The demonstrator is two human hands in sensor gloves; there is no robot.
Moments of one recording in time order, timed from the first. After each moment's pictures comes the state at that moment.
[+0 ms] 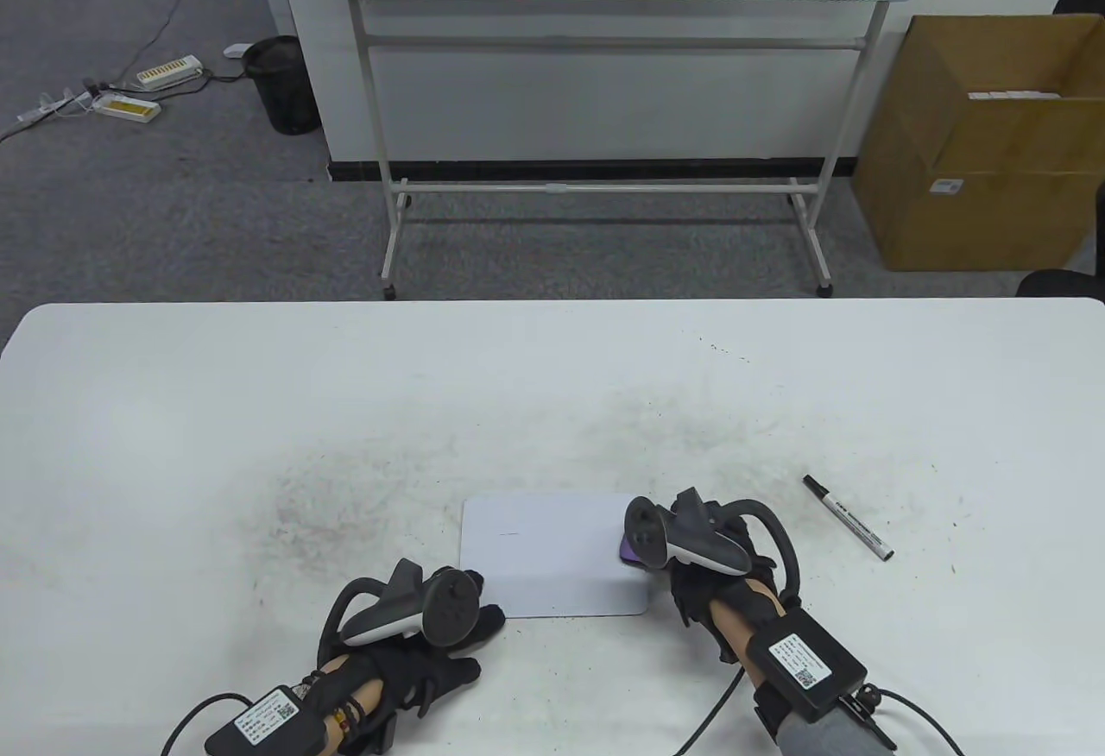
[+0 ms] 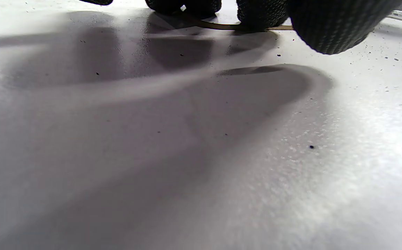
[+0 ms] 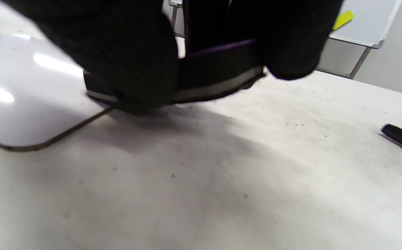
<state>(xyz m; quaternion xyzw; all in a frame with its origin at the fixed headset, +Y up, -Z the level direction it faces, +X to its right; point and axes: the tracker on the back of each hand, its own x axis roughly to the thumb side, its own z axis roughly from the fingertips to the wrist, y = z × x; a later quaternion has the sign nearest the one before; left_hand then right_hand) -0.174 -0.779 -0.326 -0.22 -0.23 -0.01 0.95 0.116 -0.732 -0.379 -0.11 -0.11 -0.98 0.09</state>
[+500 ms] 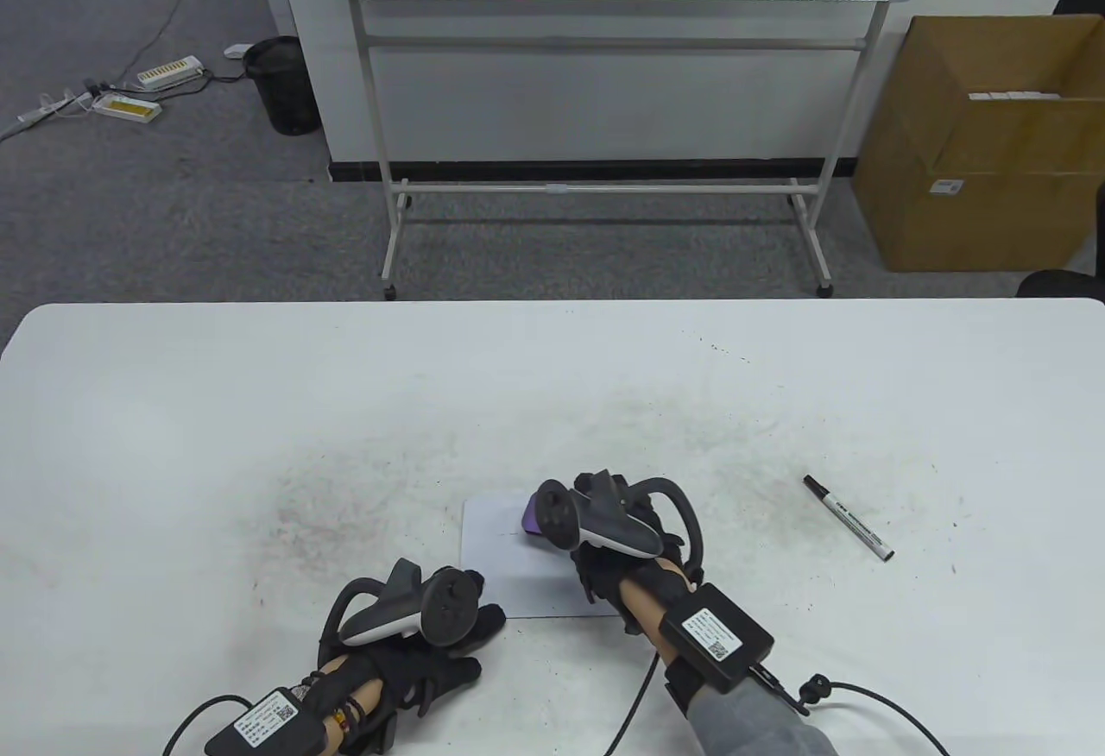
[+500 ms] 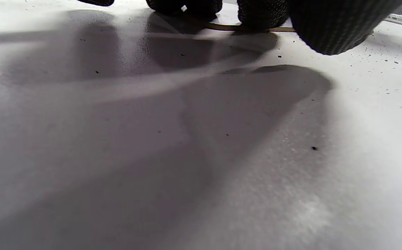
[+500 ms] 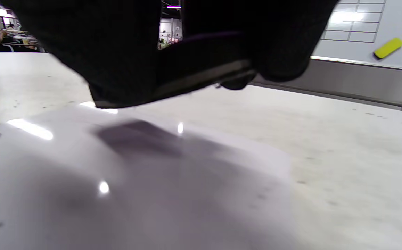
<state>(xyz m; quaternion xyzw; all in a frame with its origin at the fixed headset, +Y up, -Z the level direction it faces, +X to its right) -0.175 -0.780 -0.327 -0.22 -0.23 0.00 0.95 0.005 -0.720 -0.397 -0.18 -0.04 -0.98 0.04</state>
